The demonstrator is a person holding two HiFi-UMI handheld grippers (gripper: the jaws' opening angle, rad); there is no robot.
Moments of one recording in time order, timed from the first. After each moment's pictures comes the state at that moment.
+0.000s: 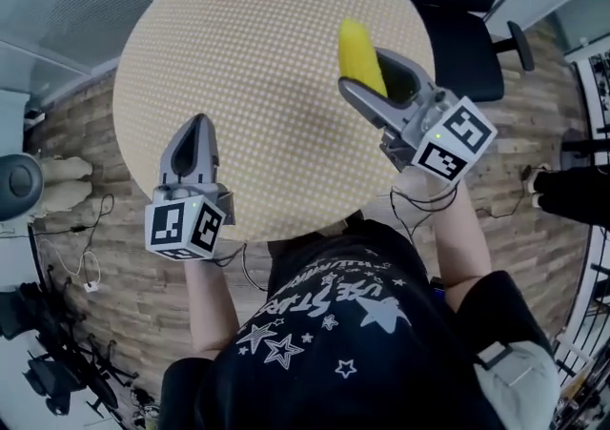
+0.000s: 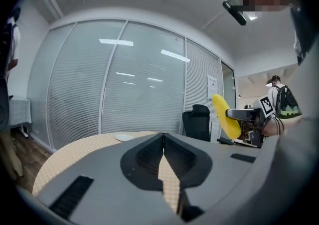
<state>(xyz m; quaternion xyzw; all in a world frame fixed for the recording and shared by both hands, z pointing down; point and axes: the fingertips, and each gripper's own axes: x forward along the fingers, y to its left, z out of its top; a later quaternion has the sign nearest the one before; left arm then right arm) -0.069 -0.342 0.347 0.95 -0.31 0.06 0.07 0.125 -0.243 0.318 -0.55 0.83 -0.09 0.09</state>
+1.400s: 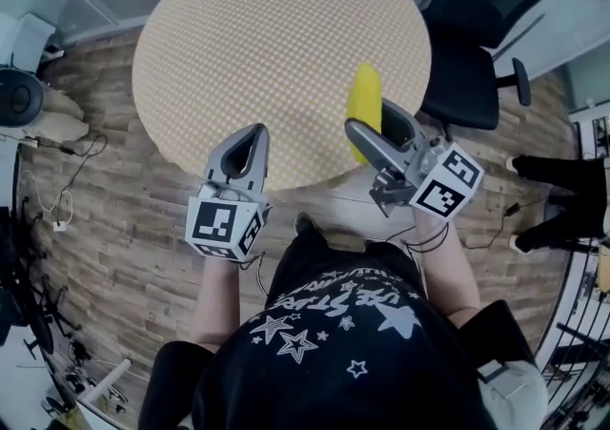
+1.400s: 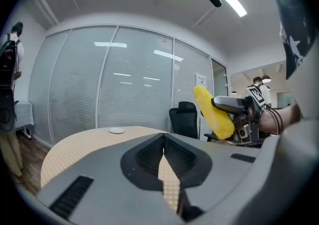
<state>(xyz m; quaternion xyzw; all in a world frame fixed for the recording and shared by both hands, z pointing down) -0.057 -0.157 0.354 0.95 -0.30 0.07 0.05 0.073 -0.103 0.312 -0.45 0.85 -0.19 0.19</state>
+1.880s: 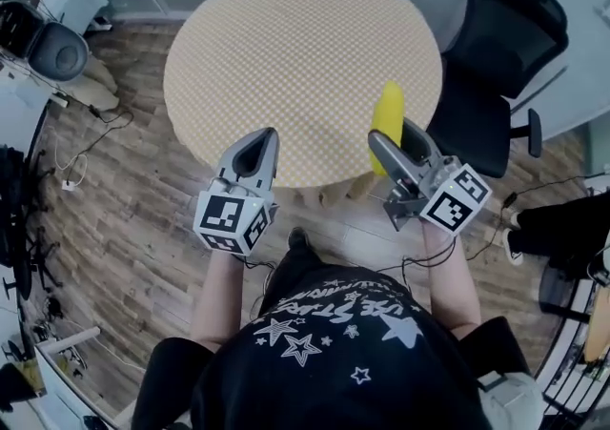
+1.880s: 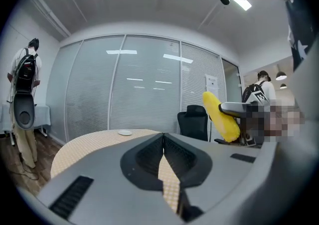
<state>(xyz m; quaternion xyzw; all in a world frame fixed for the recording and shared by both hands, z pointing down) -0.039 -0.114 0.331 0.92 -0.38 0.06 0.05 0.125 -0.065 0.300 -0.42 0.87 -0.19 0.18</state>
